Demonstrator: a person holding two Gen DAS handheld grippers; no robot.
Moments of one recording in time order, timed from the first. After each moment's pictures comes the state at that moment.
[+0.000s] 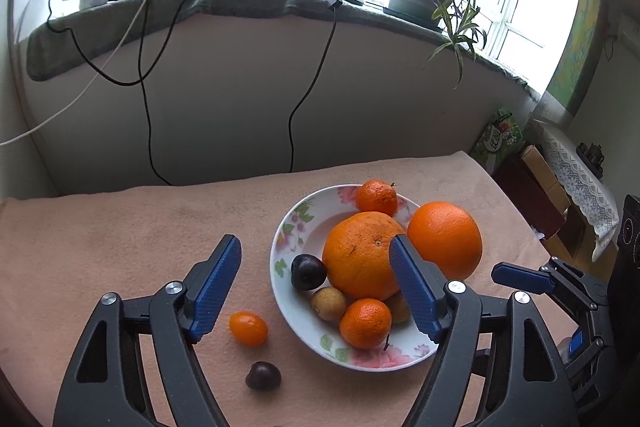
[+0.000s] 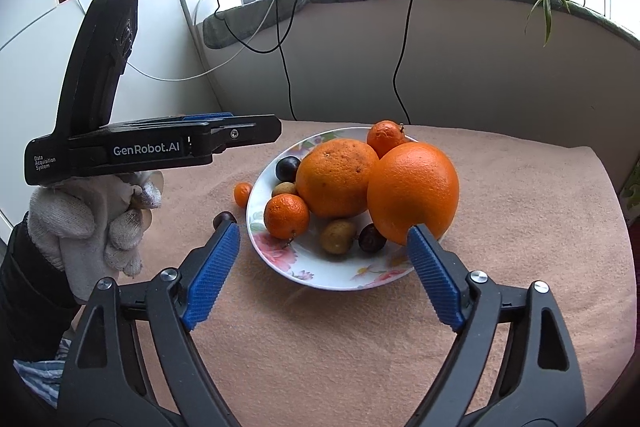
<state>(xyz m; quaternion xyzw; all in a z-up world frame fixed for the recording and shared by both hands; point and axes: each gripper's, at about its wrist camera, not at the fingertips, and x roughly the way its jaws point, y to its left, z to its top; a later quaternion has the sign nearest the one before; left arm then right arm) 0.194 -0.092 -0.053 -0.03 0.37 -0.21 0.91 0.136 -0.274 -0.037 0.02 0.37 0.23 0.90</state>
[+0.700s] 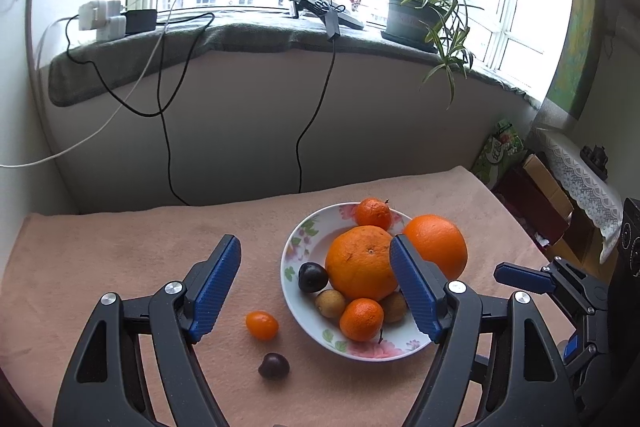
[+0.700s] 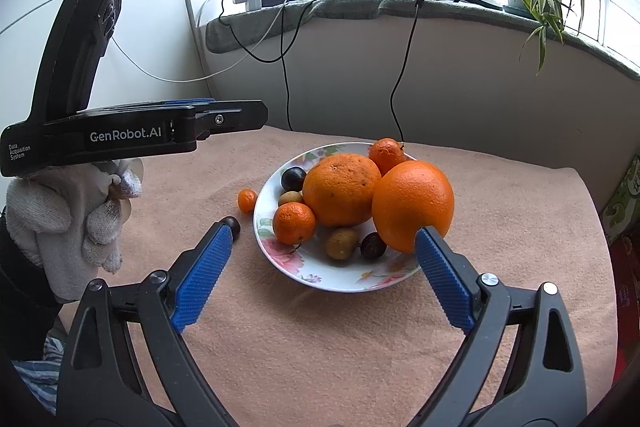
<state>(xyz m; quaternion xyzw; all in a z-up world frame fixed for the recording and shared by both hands) 0.170 -0.087 -0.027 -0.02 0.33 -0.19 0.92 0.119 -0.264 -0.020 -0.01 0.35 0.21 0.91</state>
